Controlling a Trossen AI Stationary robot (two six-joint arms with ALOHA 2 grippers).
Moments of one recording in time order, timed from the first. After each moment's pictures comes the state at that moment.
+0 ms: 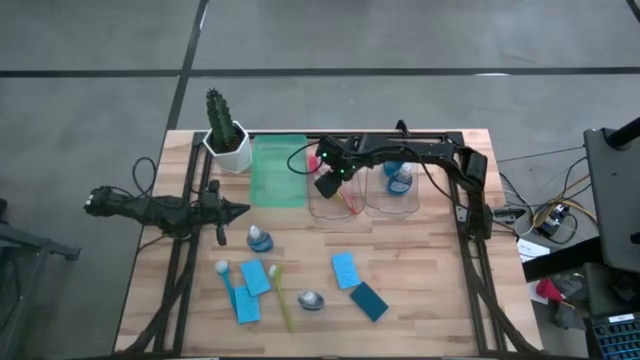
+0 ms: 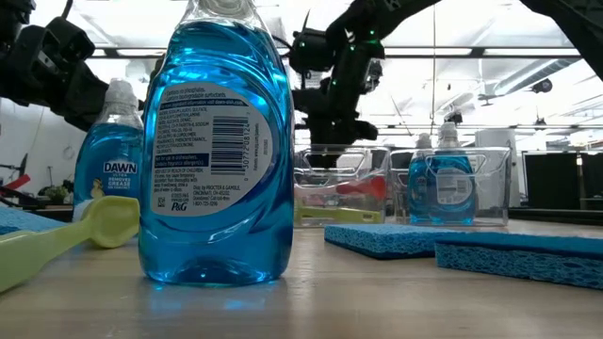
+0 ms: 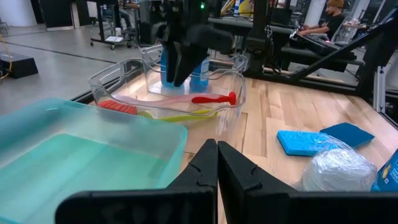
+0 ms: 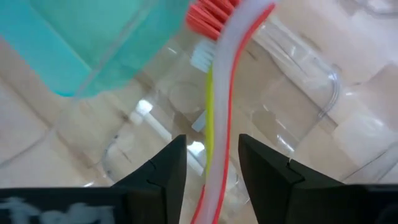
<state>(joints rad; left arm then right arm) -0.25 0.05 0.10 -0.26 -0.49 -0.19 -0.30 2.00 1.67 -0.87 0.02 0.49</state>
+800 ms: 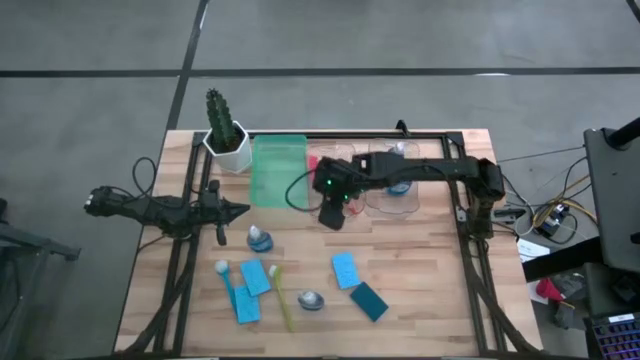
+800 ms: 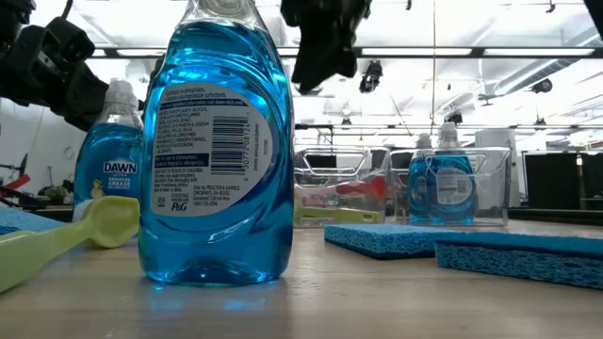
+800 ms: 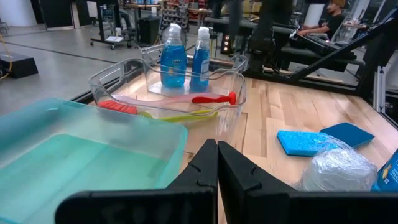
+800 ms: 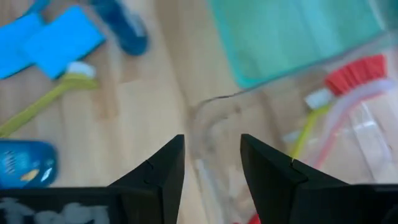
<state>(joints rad) -0.25 0.05 0.09 -0.26 -0.49 -0.19 -0.05 1.88 1.78 -0.92 0.02 0.24</state>
